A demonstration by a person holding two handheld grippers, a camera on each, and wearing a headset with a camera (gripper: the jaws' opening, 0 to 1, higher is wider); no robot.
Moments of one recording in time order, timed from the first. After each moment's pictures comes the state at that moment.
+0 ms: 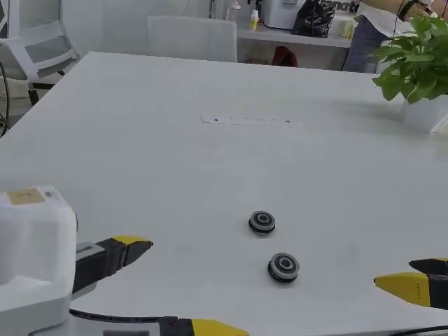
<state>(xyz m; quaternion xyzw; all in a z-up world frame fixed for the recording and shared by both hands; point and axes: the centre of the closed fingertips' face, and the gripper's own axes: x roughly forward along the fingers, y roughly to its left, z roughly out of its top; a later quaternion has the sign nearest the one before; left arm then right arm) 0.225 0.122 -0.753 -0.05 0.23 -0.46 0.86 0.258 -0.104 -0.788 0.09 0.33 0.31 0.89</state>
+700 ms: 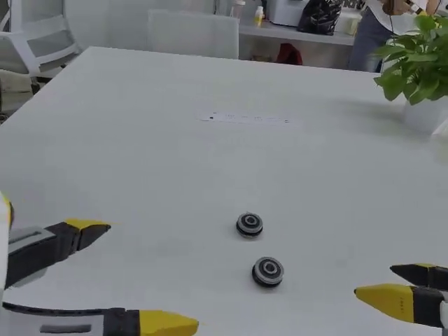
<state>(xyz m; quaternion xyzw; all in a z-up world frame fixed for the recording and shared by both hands) 0.243 0.140 -0.745 -0.02 0.22 -0.40 0.89 0.257 -0.095 -0.781 0.09 0.32 0.35 0.88</state>
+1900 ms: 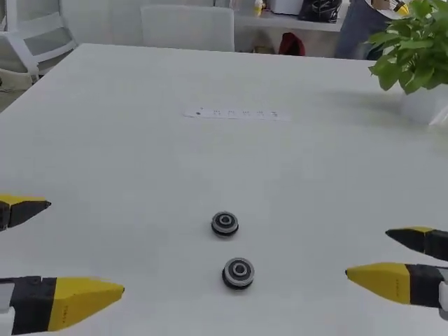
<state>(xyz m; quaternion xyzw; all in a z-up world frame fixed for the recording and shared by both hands) 0.266 0.148 -0.722 0.03 0.22 -0.38 0.90 0.284 -0.124 -0.739 0.04 0.27 0.39 0.88</state>
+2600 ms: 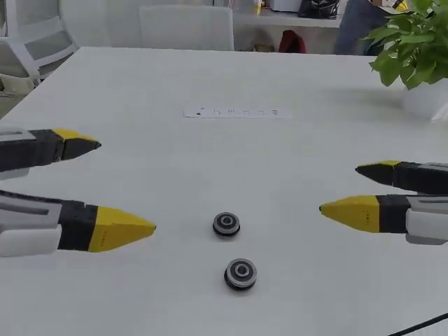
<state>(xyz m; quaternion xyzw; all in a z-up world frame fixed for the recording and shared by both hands) 0.308 0.110 -0.679 0.10 0.17 -0.46 0.87 0.325 -0.085 -0.697 0.00 0.20 0.45 0.87</state>
